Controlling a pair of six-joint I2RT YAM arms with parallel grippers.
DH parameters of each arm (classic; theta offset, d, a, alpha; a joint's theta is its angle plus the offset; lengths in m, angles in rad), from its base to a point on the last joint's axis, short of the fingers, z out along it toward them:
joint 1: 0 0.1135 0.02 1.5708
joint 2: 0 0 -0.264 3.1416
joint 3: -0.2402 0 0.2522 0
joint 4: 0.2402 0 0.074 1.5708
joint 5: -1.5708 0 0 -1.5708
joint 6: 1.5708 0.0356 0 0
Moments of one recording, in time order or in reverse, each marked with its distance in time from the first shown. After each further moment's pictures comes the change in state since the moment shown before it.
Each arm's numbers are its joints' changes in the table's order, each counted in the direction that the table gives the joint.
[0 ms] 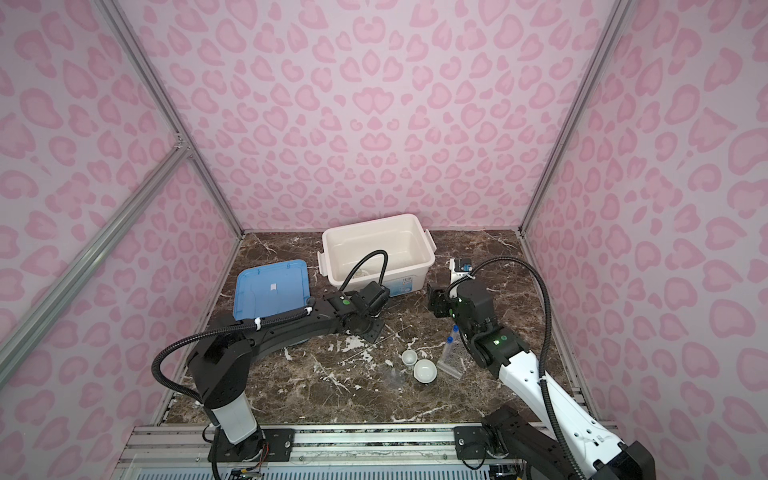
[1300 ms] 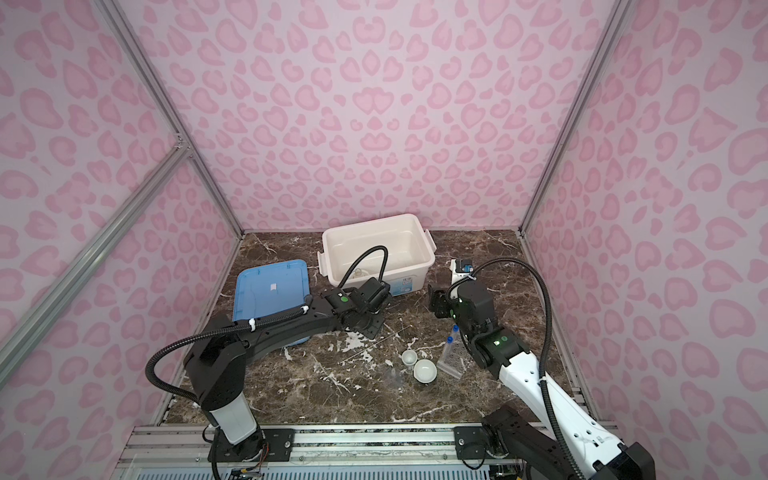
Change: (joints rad) left arm 0.000 0.019 -0.052 0.046 0.030 0.026; right arm -0.006 0.000 0.003 0.001 -0.004 0.000
